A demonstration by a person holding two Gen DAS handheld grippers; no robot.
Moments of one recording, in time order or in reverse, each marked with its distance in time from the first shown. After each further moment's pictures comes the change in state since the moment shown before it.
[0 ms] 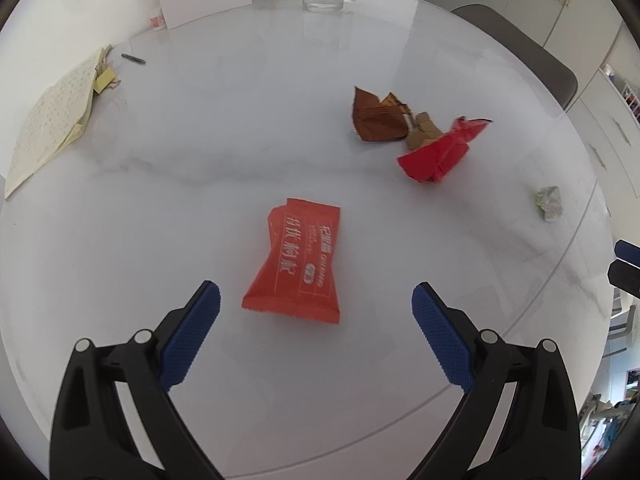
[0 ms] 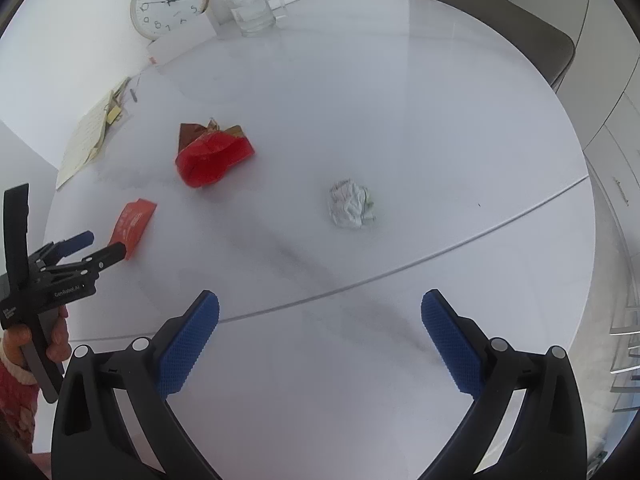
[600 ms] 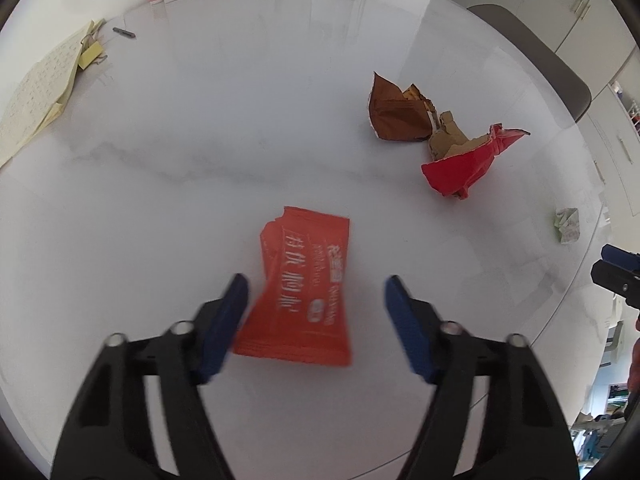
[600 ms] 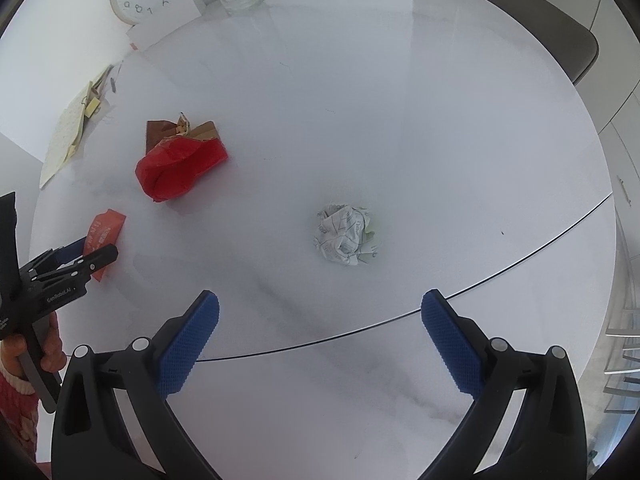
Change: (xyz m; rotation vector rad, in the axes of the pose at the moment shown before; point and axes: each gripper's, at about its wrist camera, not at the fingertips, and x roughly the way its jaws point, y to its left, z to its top) left arm 0.032 0.004 0.012 -0.056 0.052 -0.043; right arm 0.038 -0.006 0.028 -0.009 0.074 -0.015
